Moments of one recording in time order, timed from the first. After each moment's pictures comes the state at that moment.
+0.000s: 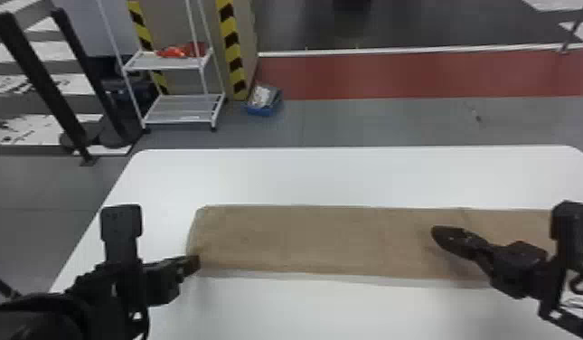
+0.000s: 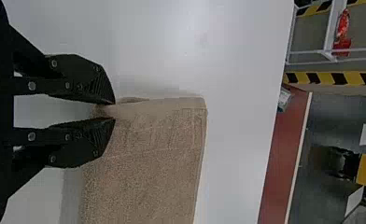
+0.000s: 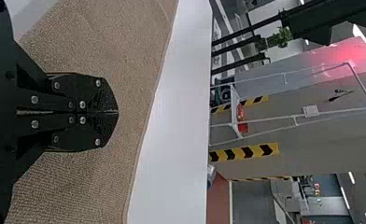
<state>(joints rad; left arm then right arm) 0.27 0.21 0.21 -2.18 0.53 1.14 0.17 0.07 -0.14 -0.20 -1.64 -0.03 0.44 0.88</state>
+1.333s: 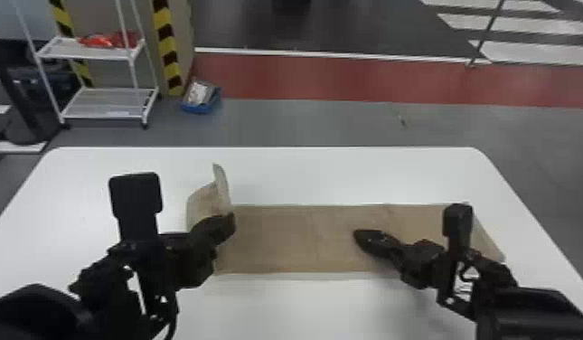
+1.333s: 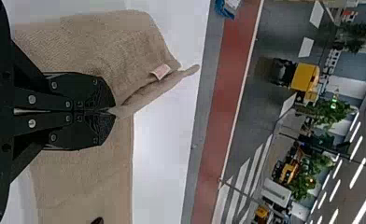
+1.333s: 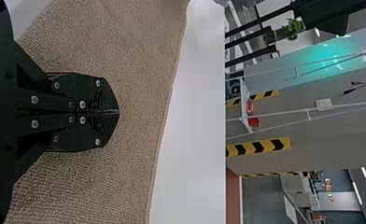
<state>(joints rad) 0.21 0.16 -0.14 -2.27 0.57 0.94 0.20 0.04 -0.14 -0.17 -1.53 -0.01 0.39 0.83</state>
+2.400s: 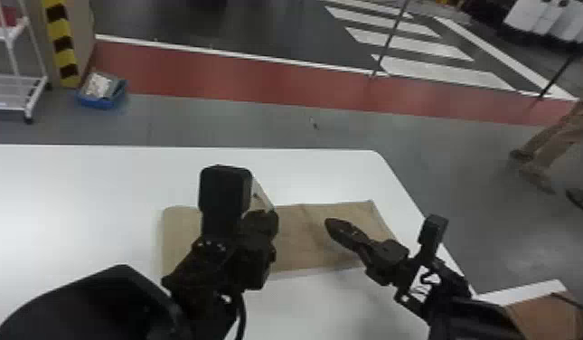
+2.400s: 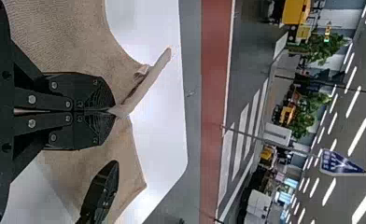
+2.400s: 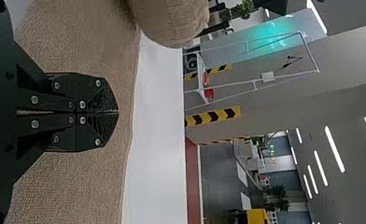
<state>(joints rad) -0.02 0.02 -0.63 -2.07 0.47 0.85 0.39 0.12 -0.20 -0.38 -1.51 -0.20 0.21 0.89</state>
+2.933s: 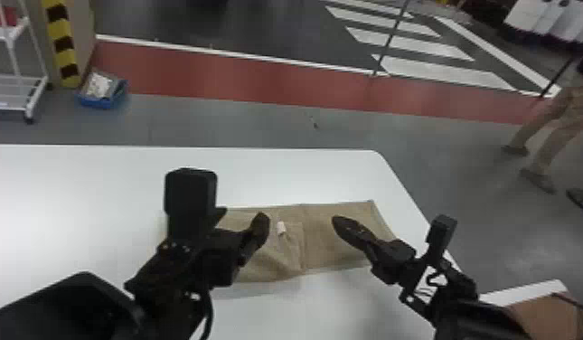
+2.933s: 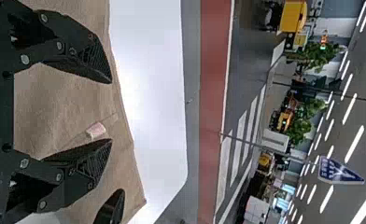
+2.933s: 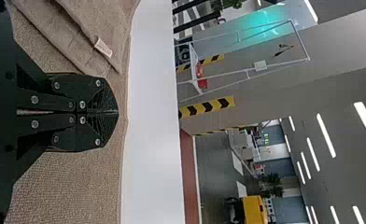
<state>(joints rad) 0.02 0.07 -0.56 -2.06 0.45 0.78 0.33 0.13 -0.20 -0.41 -1.54 -0.23 0.24 0.87</state>
